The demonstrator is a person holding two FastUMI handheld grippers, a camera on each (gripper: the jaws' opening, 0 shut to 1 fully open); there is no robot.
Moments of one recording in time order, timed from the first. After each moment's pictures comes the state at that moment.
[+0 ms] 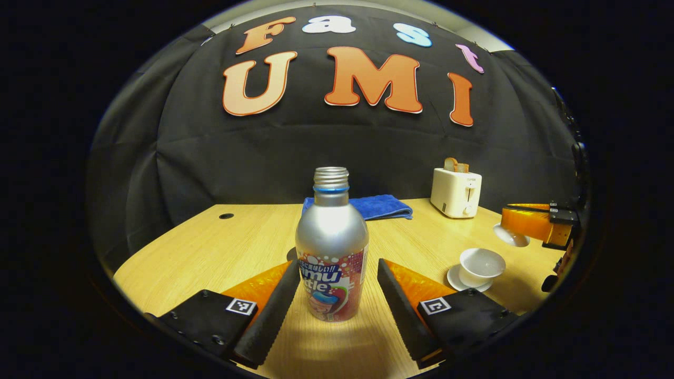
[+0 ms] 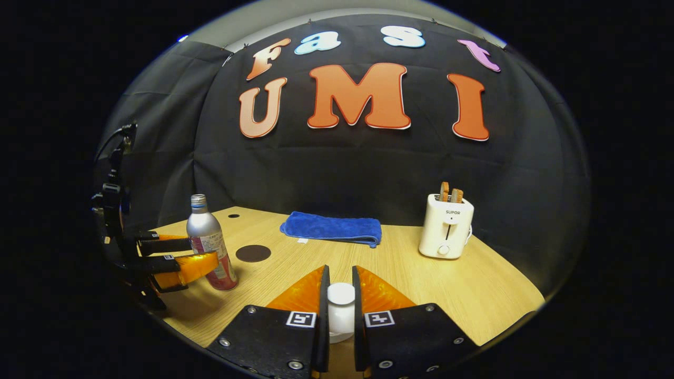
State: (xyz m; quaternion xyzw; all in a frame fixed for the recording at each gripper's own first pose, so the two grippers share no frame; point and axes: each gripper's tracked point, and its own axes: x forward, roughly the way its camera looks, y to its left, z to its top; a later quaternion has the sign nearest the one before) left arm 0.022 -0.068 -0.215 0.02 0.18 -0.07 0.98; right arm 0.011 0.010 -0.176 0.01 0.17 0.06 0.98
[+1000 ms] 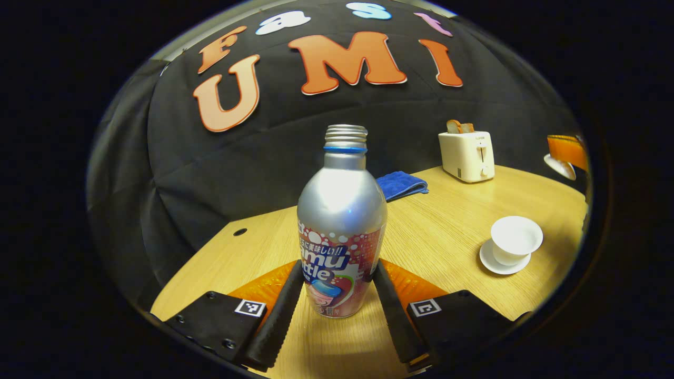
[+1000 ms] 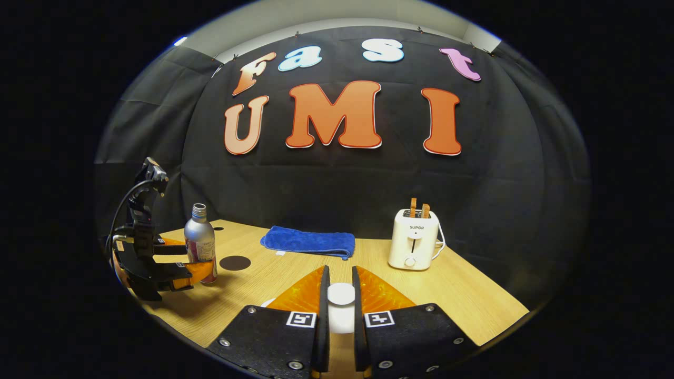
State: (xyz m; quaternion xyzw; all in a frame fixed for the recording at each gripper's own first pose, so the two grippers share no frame) left arm 0.042 -0.071 -0.217 0.18 0.20 -0.06 0.96; right arm -0.006 -0.049 -0.142 0.01 0.13 0.02 0.99
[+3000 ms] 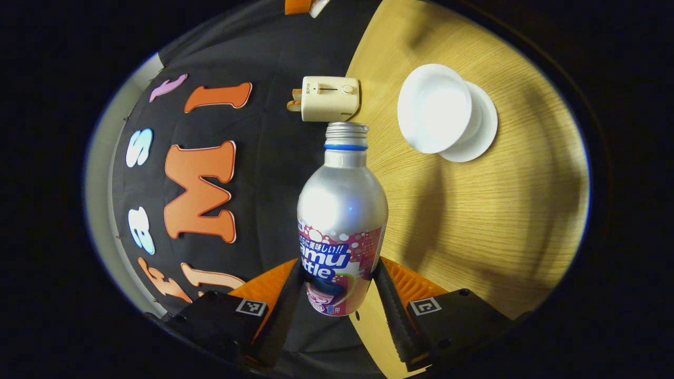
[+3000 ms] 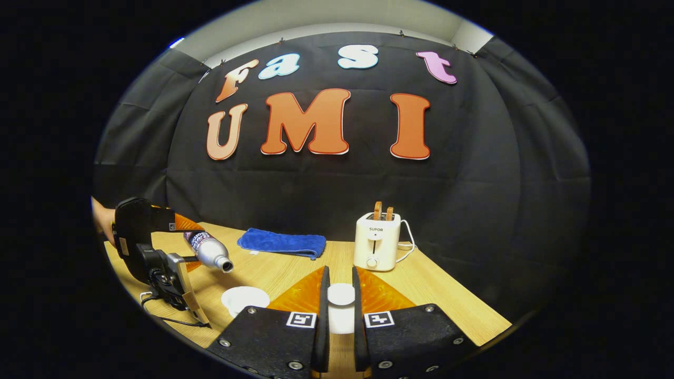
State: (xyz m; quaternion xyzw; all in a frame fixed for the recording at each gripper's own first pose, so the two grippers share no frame) left arm 0.050 -0.134 -0.184 0.73 0.06 -0.18 0.66; right arm -0.028 -0.123 -0.145 0.01 0.12 -0.02 0.99
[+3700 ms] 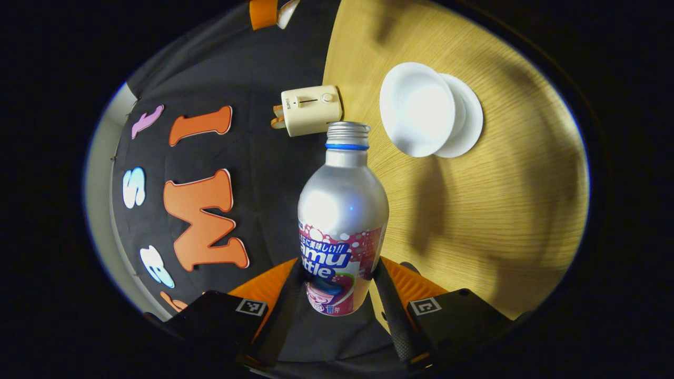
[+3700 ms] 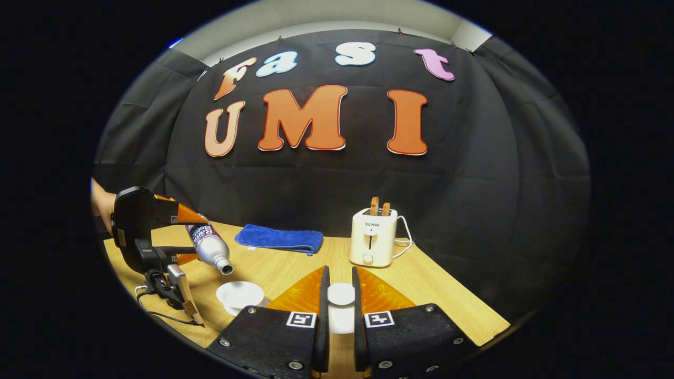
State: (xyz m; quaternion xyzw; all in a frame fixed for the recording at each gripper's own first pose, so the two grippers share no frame) left arm 0.046 -0.144 -0.174 0.78 0.04 -0.20 0.59; right arm -0.033 -0.136 -0.151 0.01 0.12 -0.02 0.99
